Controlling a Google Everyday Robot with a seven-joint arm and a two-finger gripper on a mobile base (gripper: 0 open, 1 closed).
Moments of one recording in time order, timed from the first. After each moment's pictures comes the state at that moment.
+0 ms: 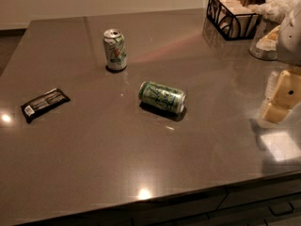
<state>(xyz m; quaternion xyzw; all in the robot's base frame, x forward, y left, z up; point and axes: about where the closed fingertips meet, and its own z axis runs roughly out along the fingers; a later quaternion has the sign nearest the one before) 0.438 -0.216 0.977 -0.60 0.78 -0.04 0.16</state>
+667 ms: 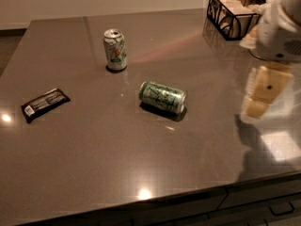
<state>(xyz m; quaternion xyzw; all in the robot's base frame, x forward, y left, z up) 0.449 -0.193 0.976 -0.61 0.78 -0.04 0.15</state>
